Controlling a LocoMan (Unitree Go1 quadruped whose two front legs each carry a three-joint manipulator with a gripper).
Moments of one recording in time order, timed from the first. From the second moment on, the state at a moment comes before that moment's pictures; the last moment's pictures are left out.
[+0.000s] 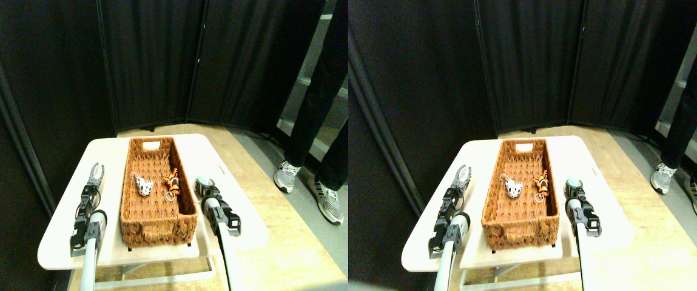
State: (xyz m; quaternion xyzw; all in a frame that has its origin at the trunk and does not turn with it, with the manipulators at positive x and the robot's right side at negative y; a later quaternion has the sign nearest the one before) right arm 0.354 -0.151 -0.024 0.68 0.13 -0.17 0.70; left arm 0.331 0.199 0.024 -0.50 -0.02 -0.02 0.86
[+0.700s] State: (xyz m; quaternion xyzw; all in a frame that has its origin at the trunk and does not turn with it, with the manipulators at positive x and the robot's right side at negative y) right arm 0.349 -0.138 0.099 0.61 0.08 -0.02 0.79; left arm 0.329 0.206 0.029 -0.51 -0.03 -0.02 0.86
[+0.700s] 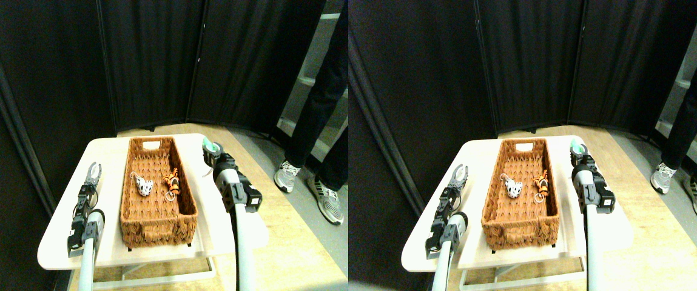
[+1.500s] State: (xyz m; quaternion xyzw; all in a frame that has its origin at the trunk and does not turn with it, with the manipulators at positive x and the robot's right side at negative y) right arm 0.345 -0.042 0.102 0.64 0.16 0.08 0.74; left arm 0.317 0.208 0.047 -0.50 -0.06 -0.01 0.87
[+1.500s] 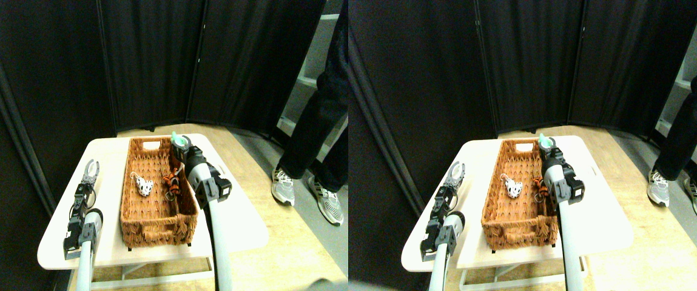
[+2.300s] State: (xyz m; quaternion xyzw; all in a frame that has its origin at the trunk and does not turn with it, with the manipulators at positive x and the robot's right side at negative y) right arm 0.349 -0.045 0.086 0.64 0.21 0.07 0.74; left arm 0.316 0.212 0.045 -0.49 -0.06 -0.01 0.87
